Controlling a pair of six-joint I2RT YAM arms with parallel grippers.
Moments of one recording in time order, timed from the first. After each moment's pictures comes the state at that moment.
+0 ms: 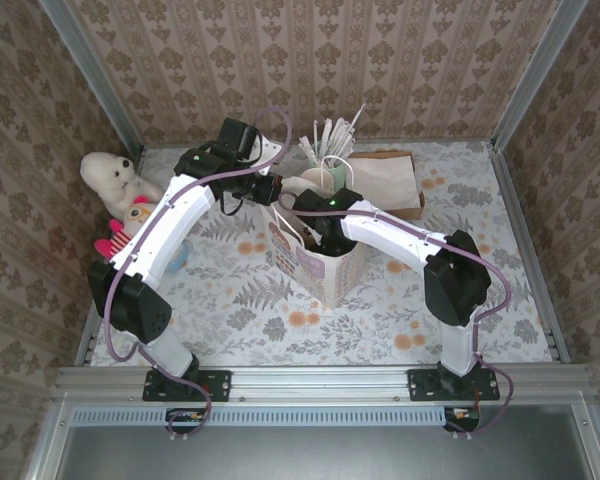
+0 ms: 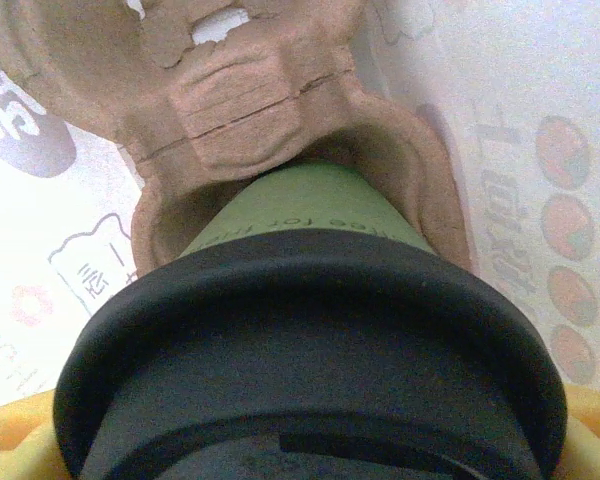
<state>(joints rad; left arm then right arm) -0.51 1.66 1.73 -1.00 0.24 -0.01 0.74 1.91 1.62 -1.21 0.05 0.26</state>
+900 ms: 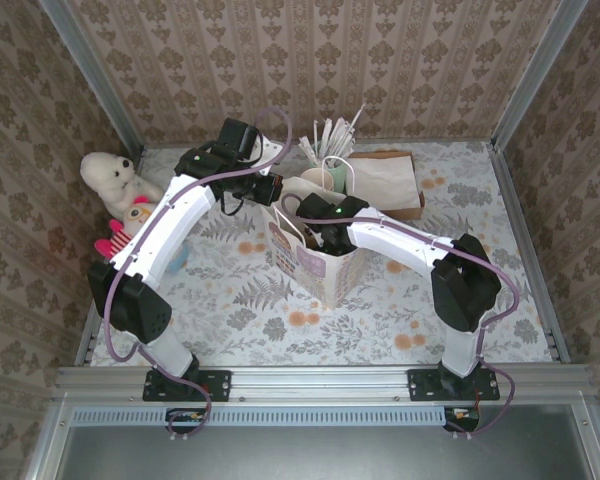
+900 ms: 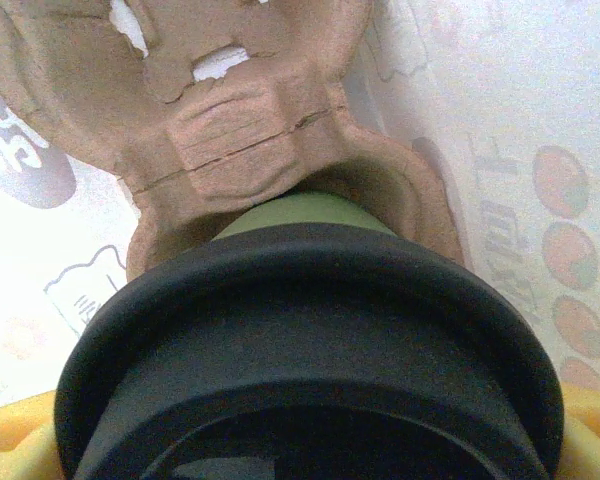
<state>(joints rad) -0.52 1.66 1.73 -1.00 0.24 -0.01 0.74 1.86 1.50 -1.08 0.07 0.26</state>
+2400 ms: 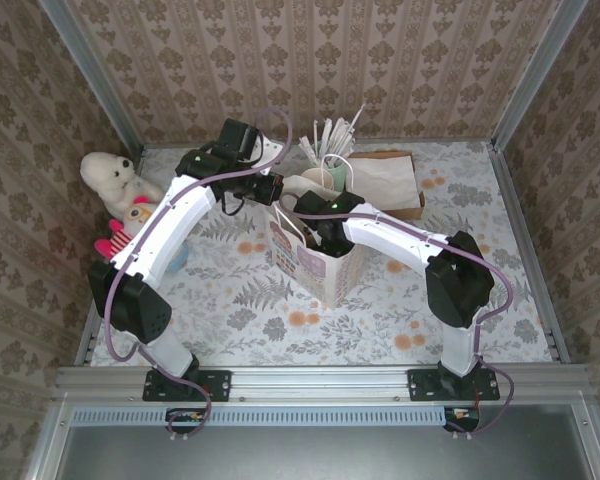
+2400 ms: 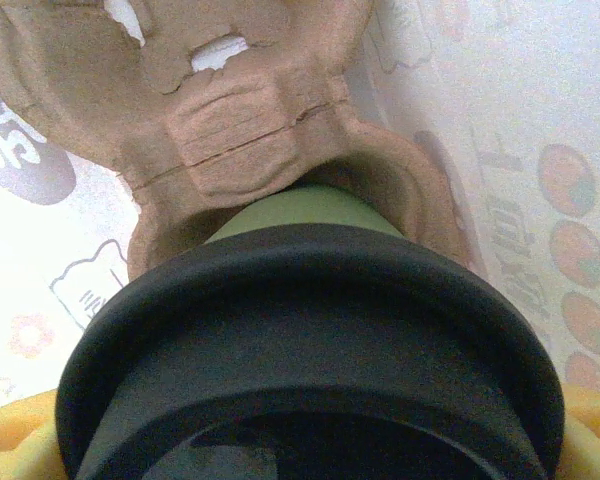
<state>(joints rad) -0.52 1.66 1.72 -0.97 0.24 -0.02 0.74 1.89 1.58 -1.14 0.05 0.26</state>
